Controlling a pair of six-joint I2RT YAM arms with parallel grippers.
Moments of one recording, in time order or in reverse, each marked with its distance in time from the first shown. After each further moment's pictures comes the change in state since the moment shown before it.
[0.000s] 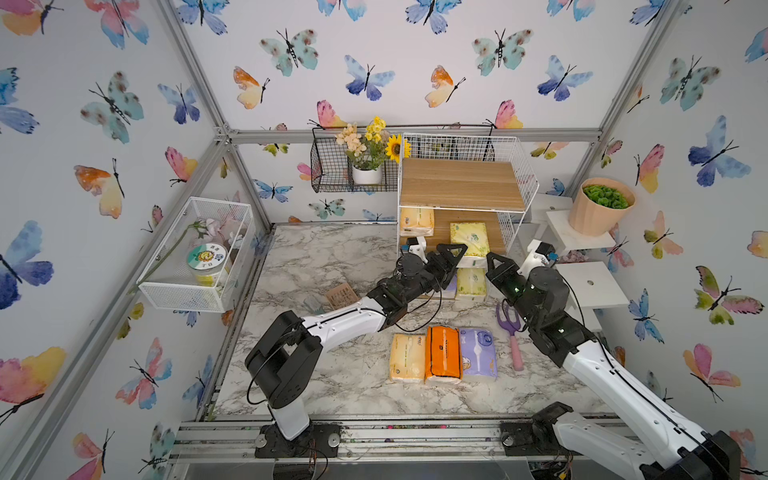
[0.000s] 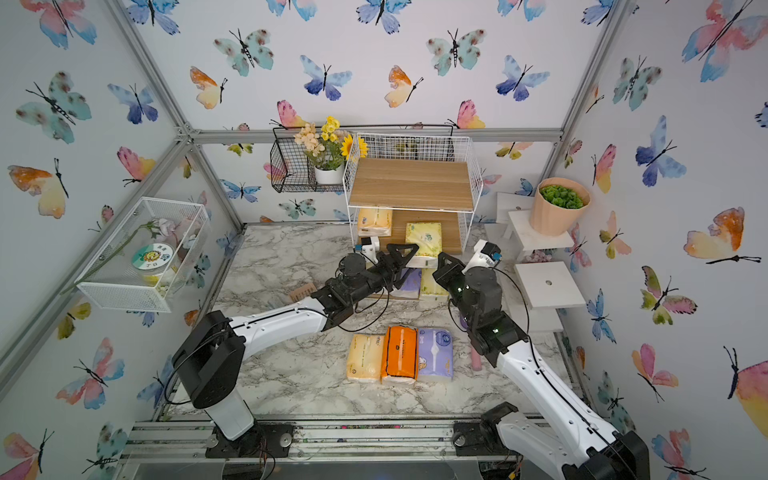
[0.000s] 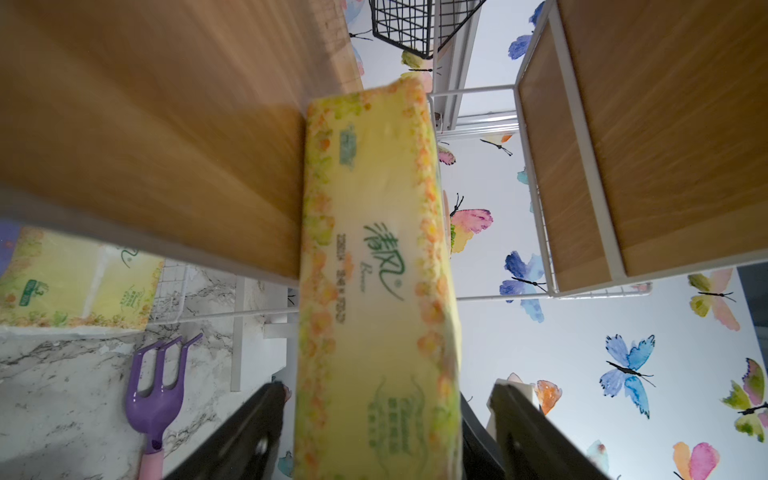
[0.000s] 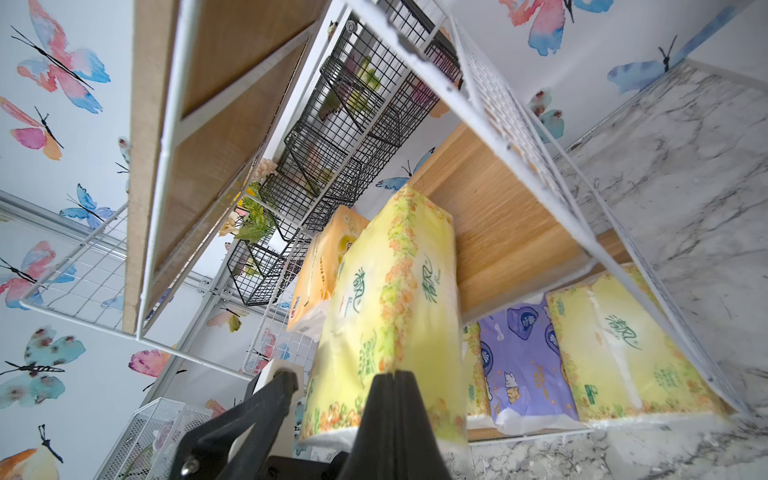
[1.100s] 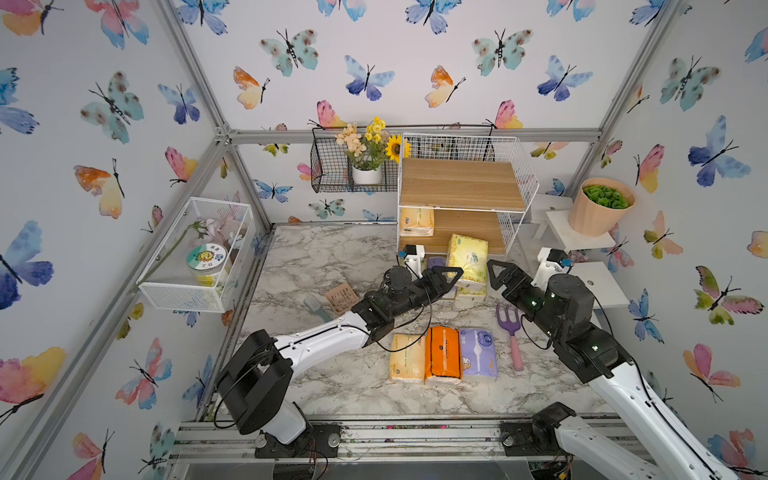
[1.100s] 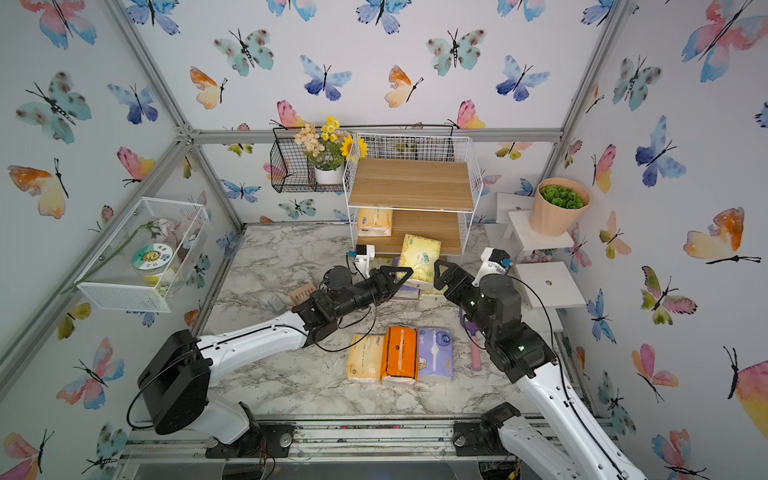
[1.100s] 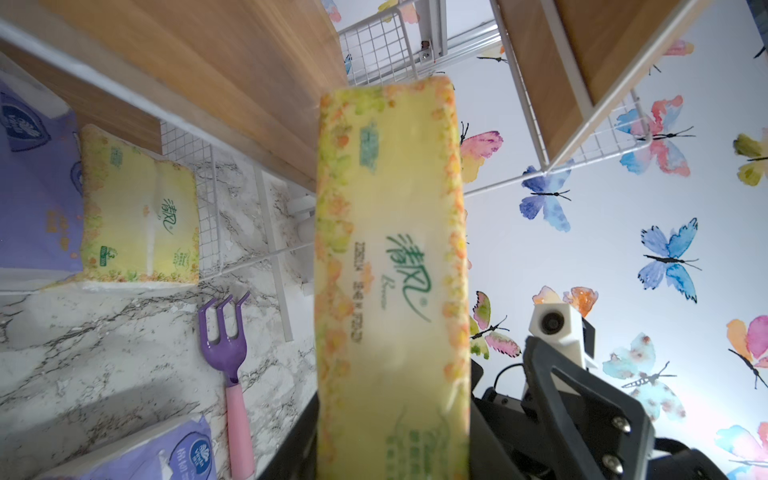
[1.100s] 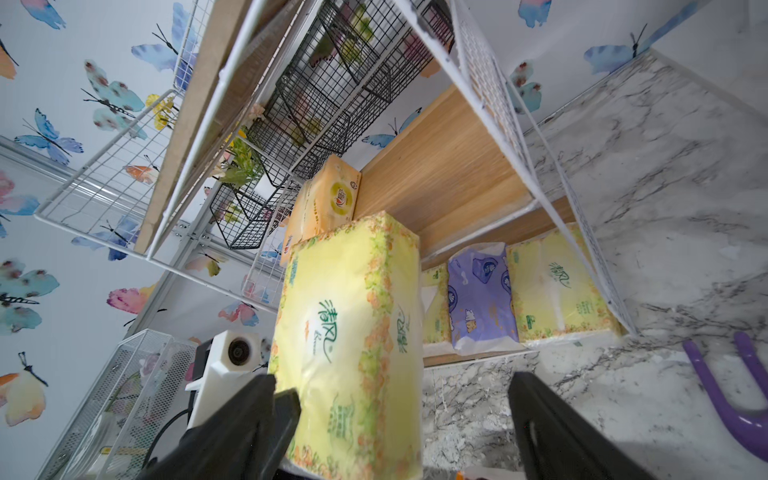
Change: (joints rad) left arm -0.026 -0.246 -0.208 -0.059 0.080 0.253; right arm -0.001 -0.161 0.090 -0.380 -0.108 -0.096
